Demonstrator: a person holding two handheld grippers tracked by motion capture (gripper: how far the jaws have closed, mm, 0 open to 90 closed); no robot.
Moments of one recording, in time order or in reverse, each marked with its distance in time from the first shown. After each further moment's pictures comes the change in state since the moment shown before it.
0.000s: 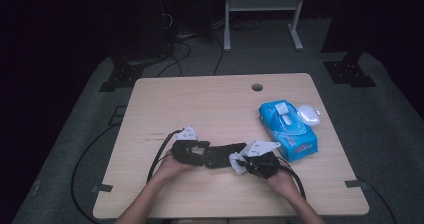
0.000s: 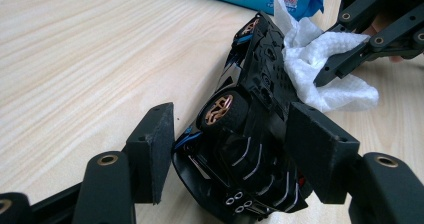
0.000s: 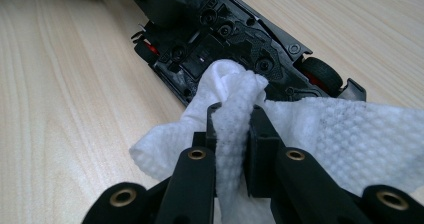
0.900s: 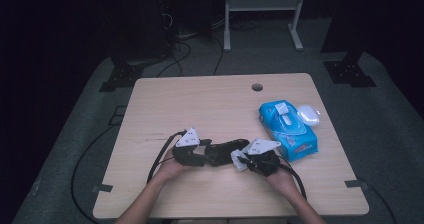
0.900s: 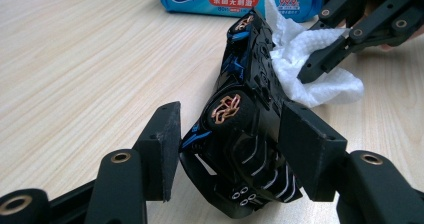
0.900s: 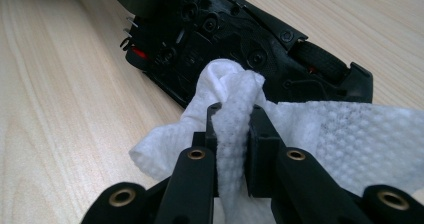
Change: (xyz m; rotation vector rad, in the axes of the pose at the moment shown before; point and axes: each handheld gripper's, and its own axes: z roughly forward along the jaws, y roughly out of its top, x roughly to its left) left arm -0.013 0.004 -0.002 -0.030 0.079 0.175; right arm -0.006 -0.002 0.004 -0.003 -0.051 0.006
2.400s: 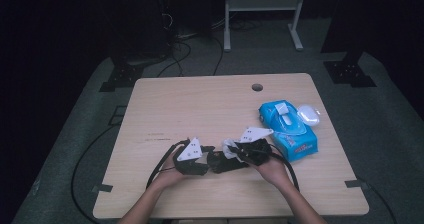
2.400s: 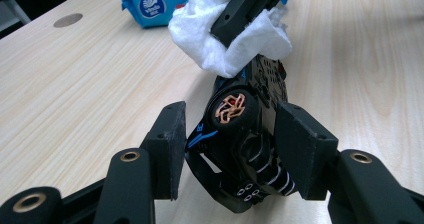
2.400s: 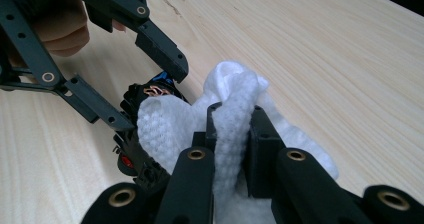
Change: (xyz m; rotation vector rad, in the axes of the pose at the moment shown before) left arm -0.029 0.000 -0.007 -0.012 -0.007 0.162; right arm 0.005 0.048 -0.005 -0.058 0.013 -0.013
